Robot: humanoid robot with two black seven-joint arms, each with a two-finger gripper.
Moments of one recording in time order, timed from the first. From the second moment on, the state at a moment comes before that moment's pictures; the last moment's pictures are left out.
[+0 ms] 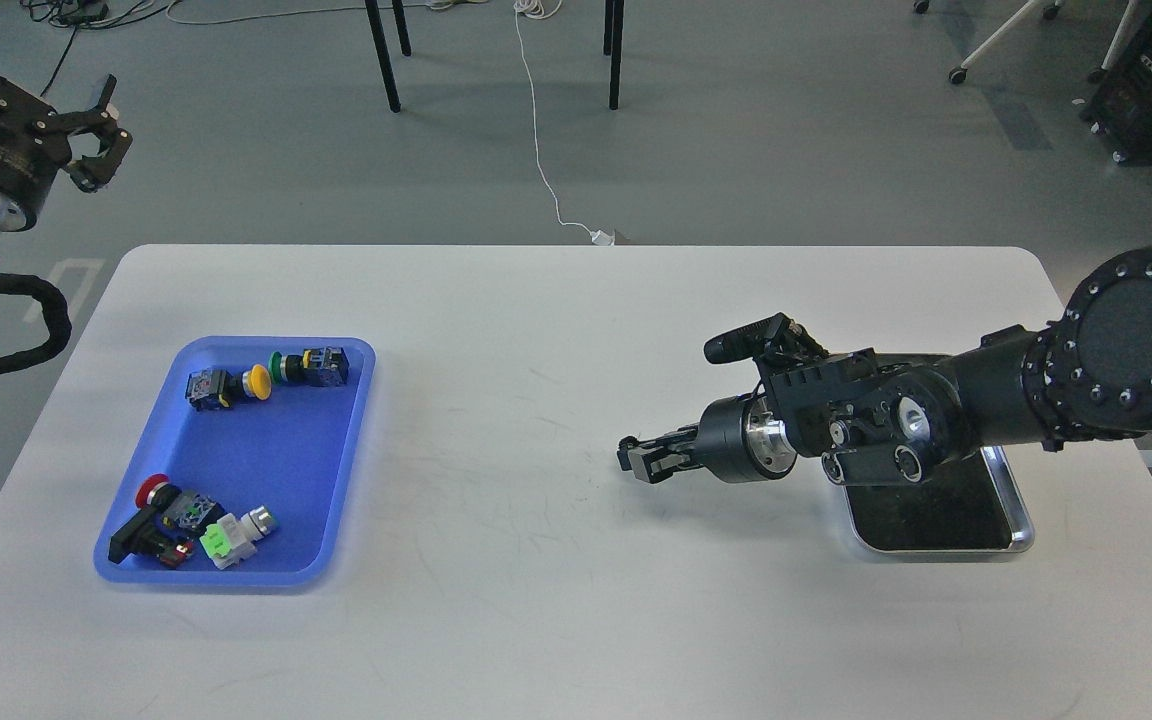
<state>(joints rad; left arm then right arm) -0.80 0.59 -0.82 -0.63 -0.18 -0.44 -0.29 1.48 0.00 -1.12 1.05 -0.44 -0.10 0.49</state>
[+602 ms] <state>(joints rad) -0.81 0.61 -0.74 -0.65 -0.17 -0.44 -0.28 1.53 -0.26 -0.78 1.04 -0.44 -0.08 0.49</state>
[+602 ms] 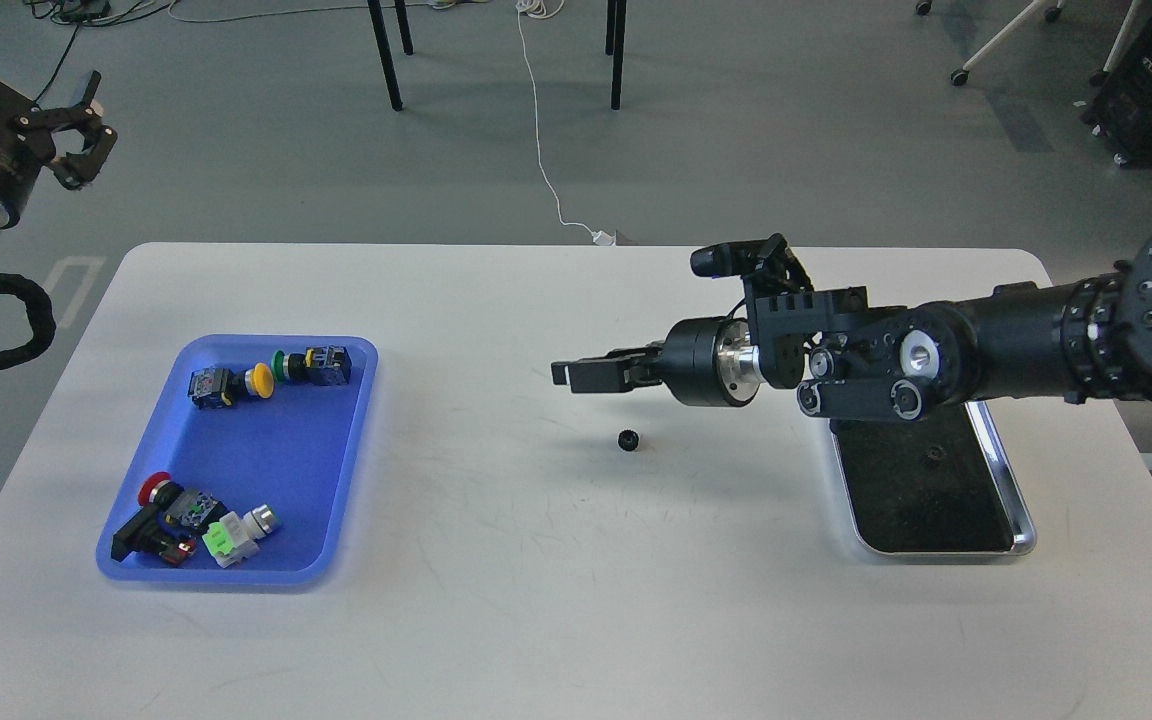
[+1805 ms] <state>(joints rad) -1.02 0.08 -0.05 -0.98 1.66 -0.02 -0.27 0.62 -0.93 0.20 1.09 0.40 0.49 0.49</state>
